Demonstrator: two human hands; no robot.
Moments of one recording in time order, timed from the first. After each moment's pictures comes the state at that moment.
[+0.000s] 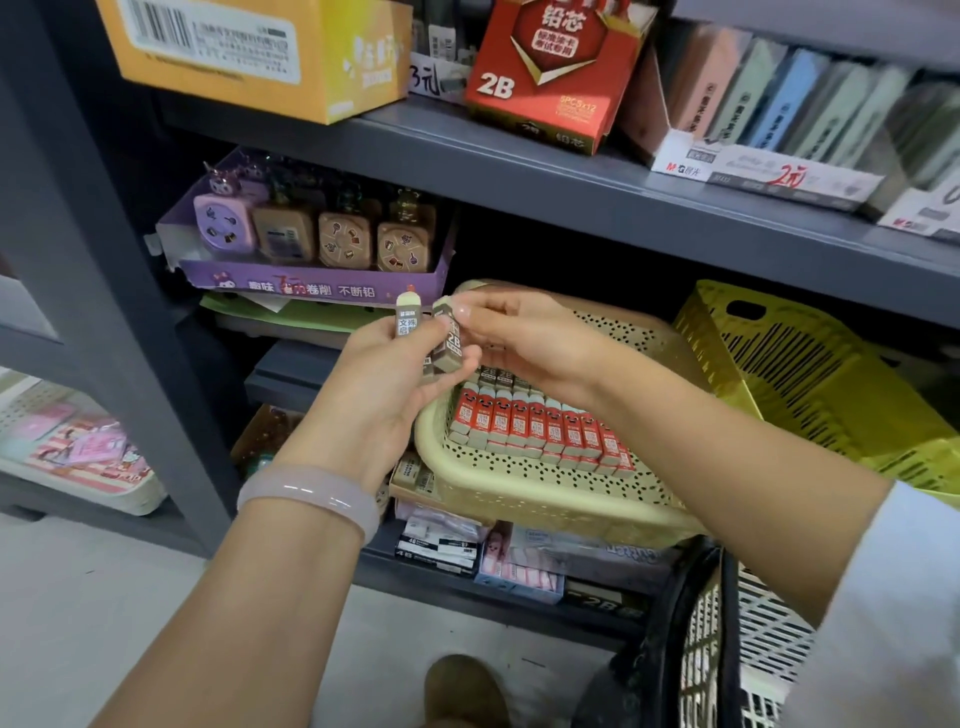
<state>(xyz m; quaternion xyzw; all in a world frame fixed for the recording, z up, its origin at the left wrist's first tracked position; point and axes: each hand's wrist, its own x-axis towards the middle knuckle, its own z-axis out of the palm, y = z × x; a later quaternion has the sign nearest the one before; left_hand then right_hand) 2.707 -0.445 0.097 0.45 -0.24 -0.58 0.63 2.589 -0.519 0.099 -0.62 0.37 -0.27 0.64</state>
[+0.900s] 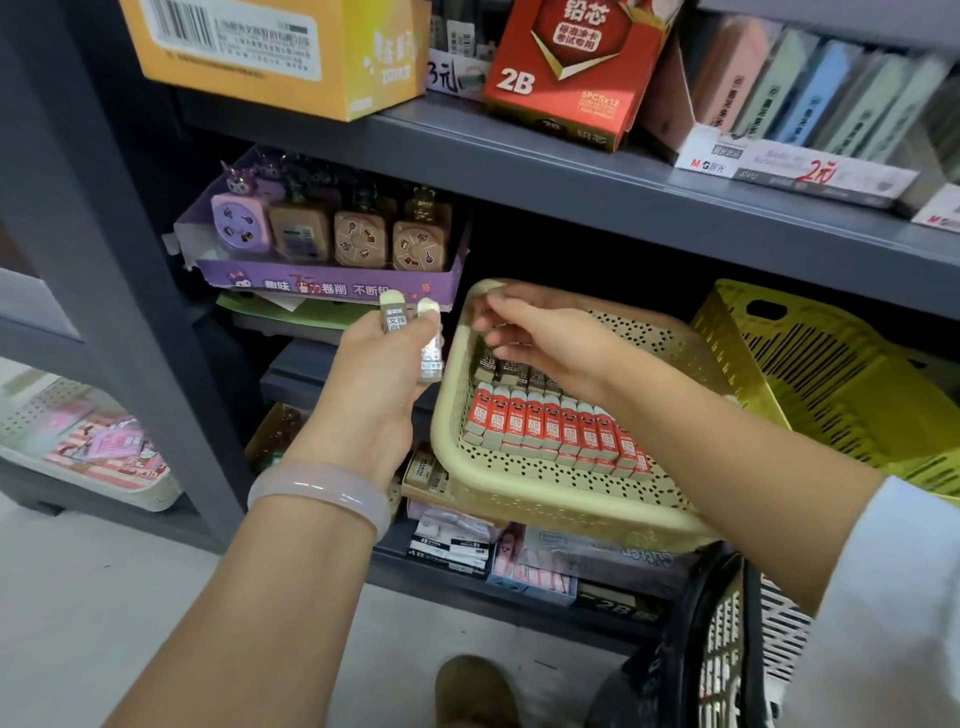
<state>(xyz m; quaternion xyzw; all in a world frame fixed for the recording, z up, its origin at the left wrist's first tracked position) 2.716 -0.449 0.090 0.51 -0.24 -0.52 0.64 2.586 -0.534 0.087 -0.60 0.44 -0.32 0.58</state>
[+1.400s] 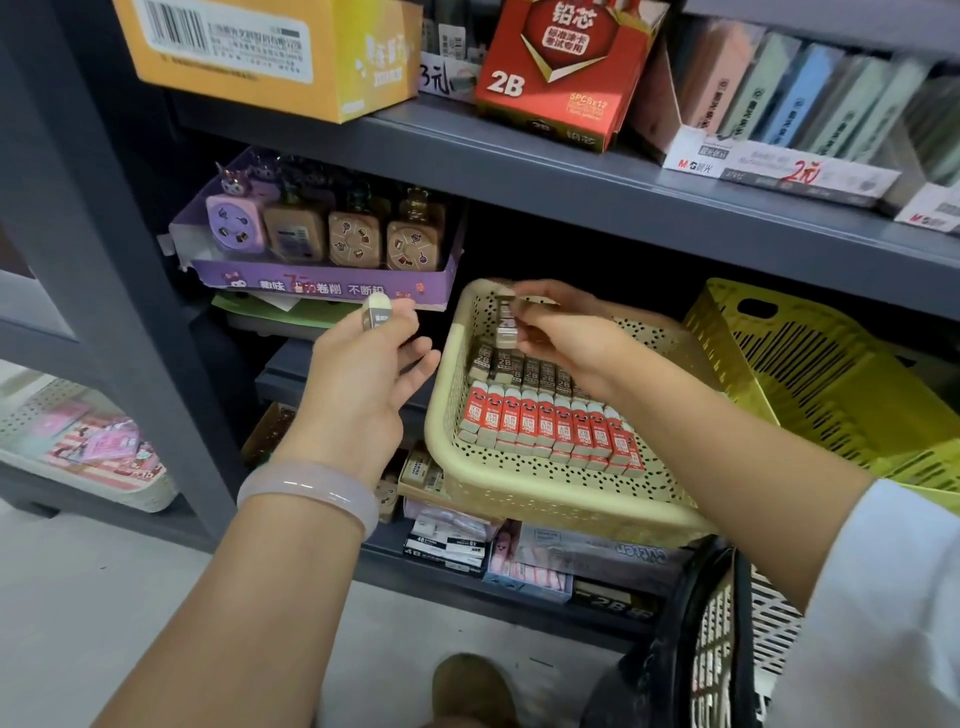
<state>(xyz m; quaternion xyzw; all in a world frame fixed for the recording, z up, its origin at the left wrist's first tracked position) 2.721 -0.446 0.089 0.49 -0.18 -0.52 0.68 2.569 -0.537 0.088 -0.57 0.50 -0.38 0.52</state>
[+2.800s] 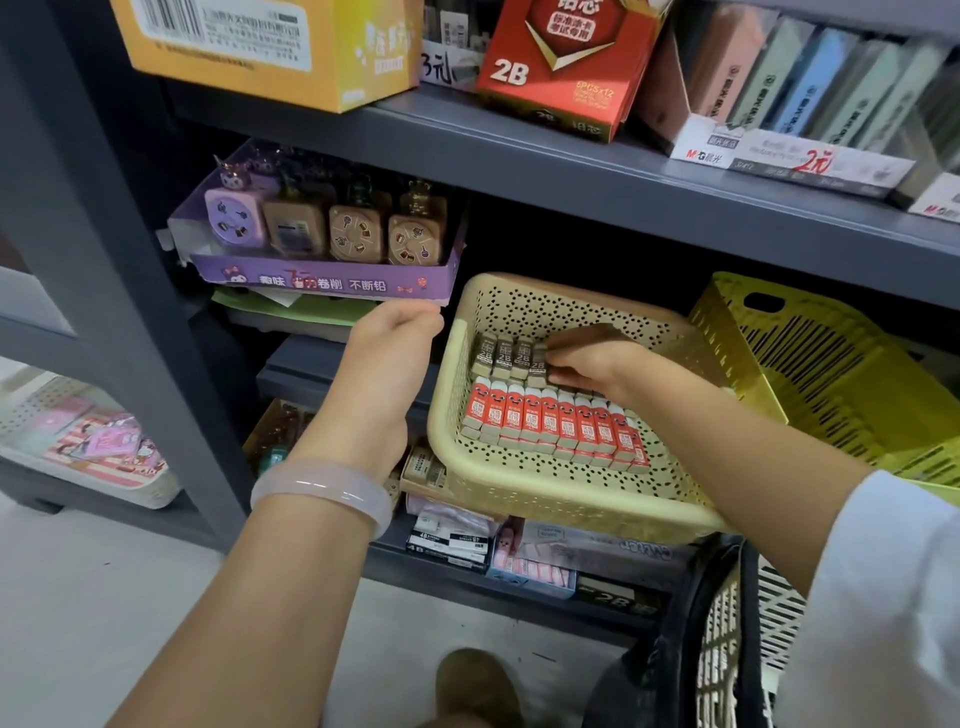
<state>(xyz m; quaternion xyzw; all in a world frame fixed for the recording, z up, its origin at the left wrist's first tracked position) 2.715 -0.449 0.085 0.57 -0.33 -0.46 0.60 2.543 -0.556 0.064 -0.53 0.65 -0.23 0.49</state>
